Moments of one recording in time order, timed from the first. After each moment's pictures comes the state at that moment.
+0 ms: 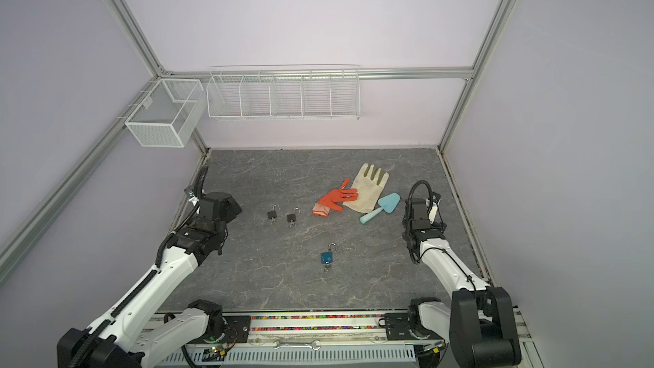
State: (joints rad) left arm -0.24 1.02 0.70 -0.35 -0.68 -0.60; right arm 0.10 1.21 0.56 -0.11 0.58 0.40
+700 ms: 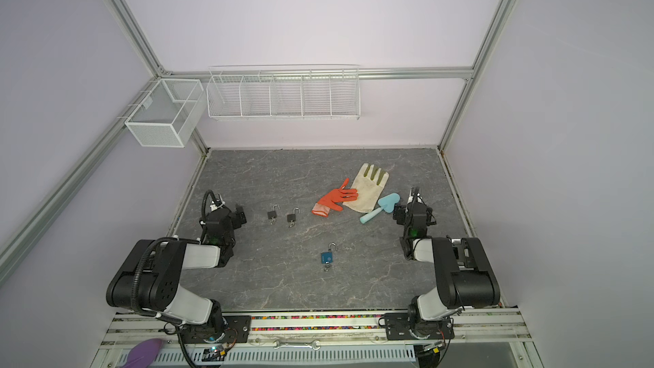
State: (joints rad) left arm -0.12 1.54 0.35 0.81 -0.44 -0.09; right arm 0.03 1.54 0.39 0.70 0.22 0.03
